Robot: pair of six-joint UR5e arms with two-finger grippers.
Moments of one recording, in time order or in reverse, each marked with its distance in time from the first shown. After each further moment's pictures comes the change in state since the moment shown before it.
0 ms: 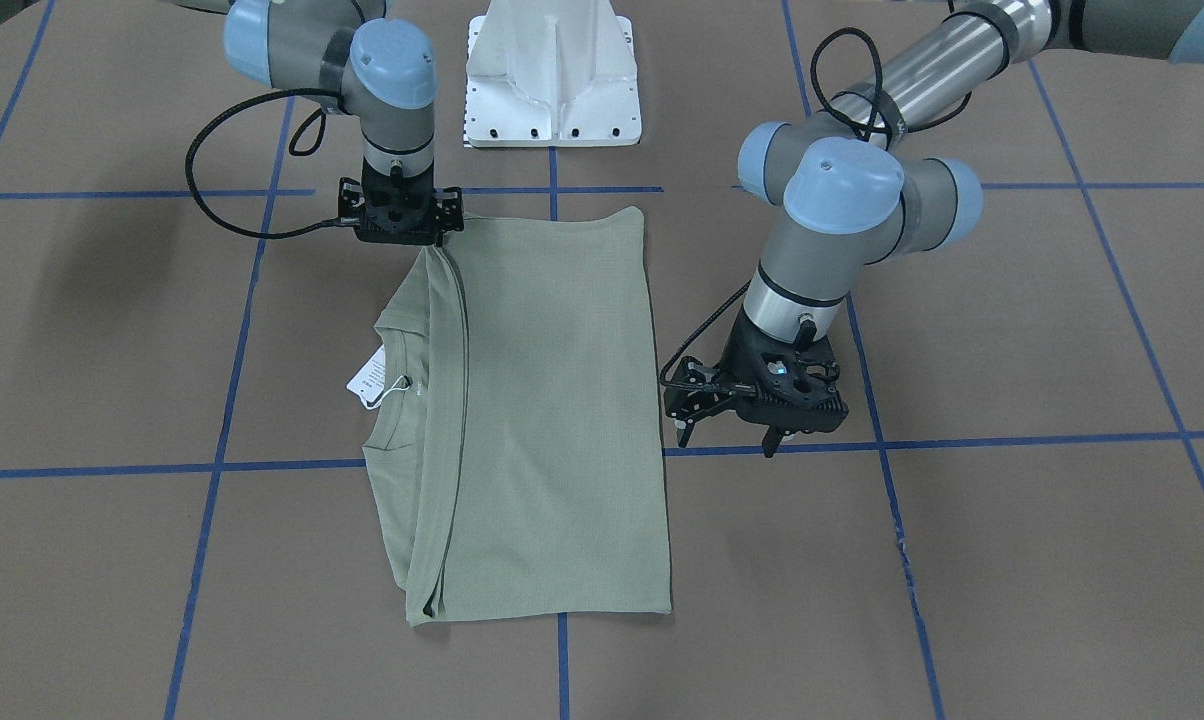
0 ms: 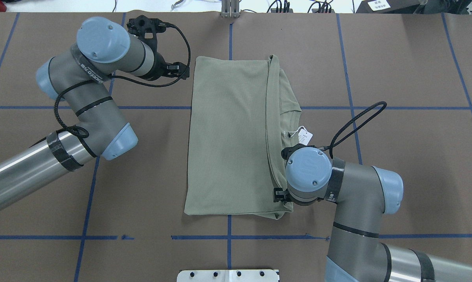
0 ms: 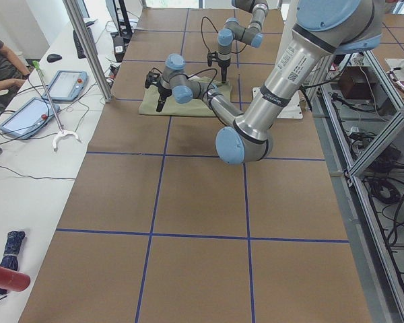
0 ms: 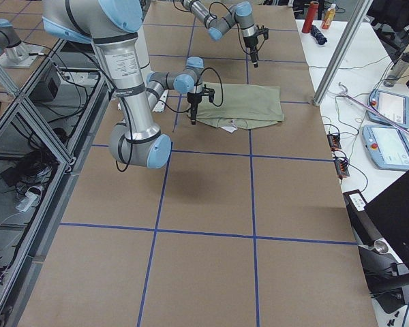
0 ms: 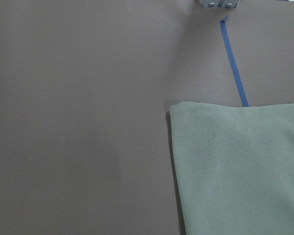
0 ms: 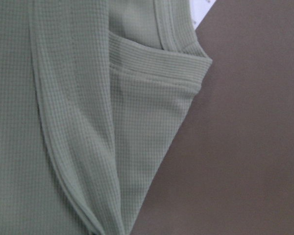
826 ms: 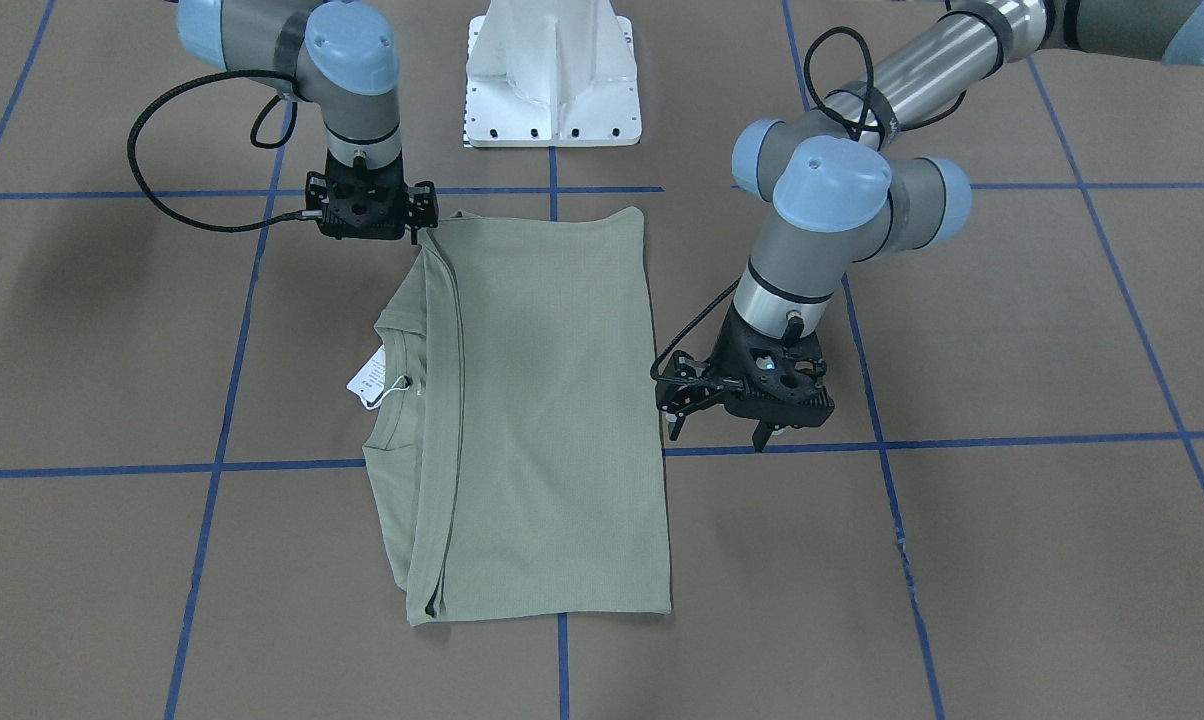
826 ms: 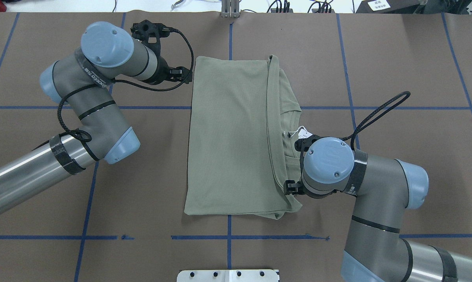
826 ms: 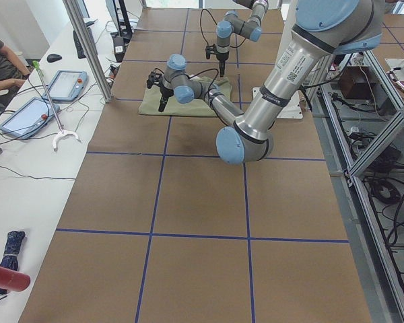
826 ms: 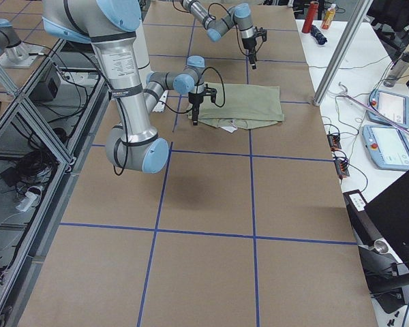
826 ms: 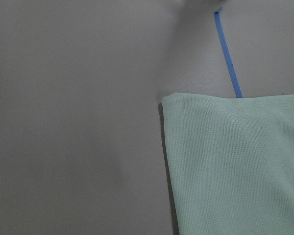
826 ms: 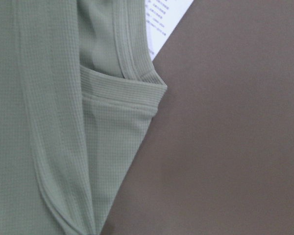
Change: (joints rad) left arm 0.013 0.001 -0.001 0.000 -0.001 0.001; right arm 0.049 -0.027 0.068 -0.011 0.008 -0.032
